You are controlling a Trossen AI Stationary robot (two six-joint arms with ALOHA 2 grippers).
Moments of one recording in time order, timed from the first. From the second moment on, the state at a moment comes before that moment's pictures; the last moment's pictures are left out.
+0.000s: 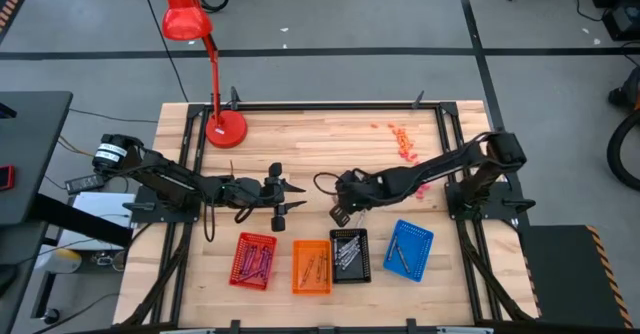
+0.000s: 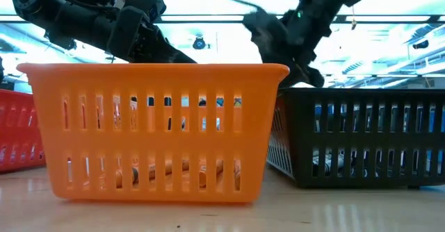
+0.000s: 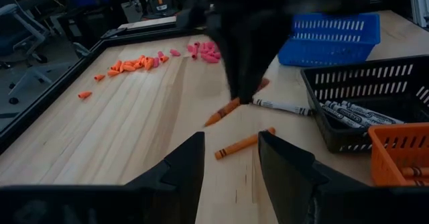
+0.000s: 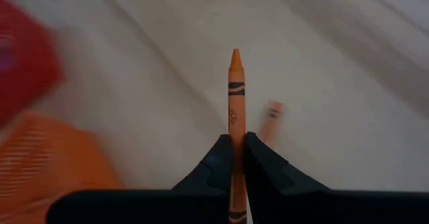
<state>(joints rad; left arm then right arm) -0.16 1.41 0.46 0.66 -0.29 0.08 0.16 1.69 1.08 -0.40 0.24 0.89</state>
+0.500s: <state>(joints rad) -0.16 1.41 0.46 0.66 -0.29 0.08 0.31 1.72 1.08 -0.08 0.20 1.08</state>
